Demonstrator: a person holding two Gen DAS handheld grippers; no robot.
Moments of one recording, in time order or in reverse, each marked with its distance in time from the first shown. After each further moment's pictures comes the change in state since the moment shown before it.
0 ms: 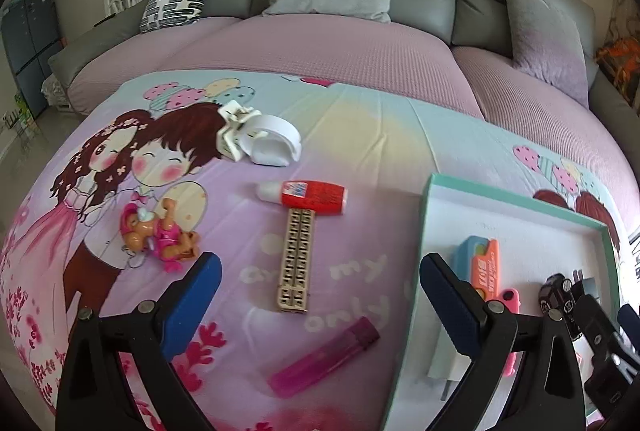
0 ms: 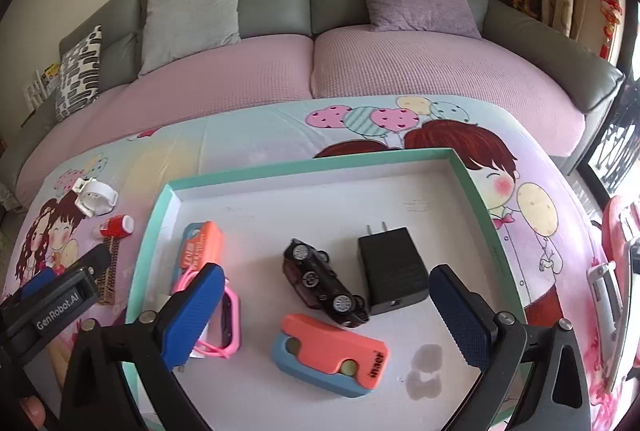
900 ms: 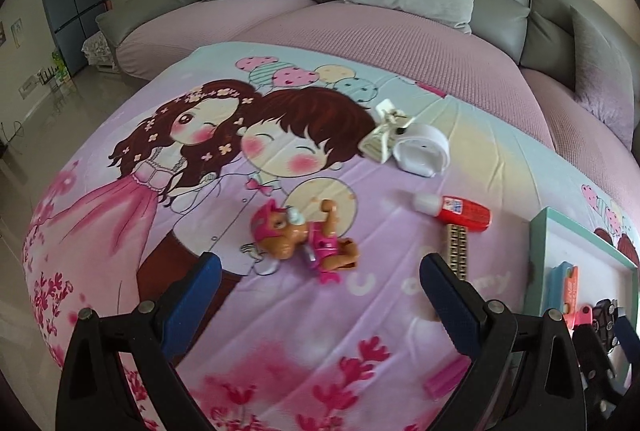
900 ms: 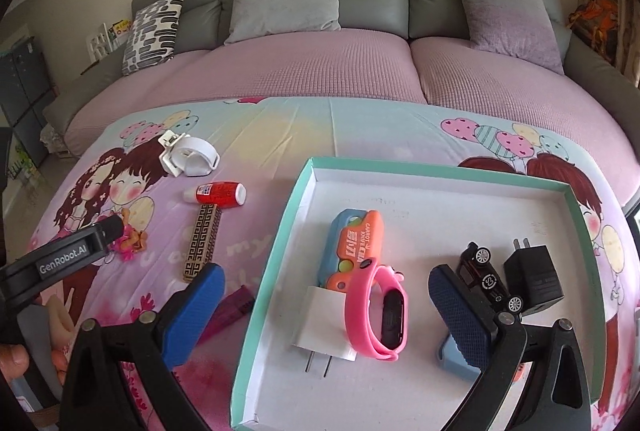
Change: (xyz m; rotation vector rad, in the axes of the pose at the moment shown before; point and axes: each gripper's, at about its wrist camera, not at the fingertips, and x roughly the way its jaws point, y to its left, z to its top) left arm 0.002 0.113 0.008 -0.145 0.058 0.103; right arm -0.003 0.100 -0.014 -0.186 -0.006 0.180
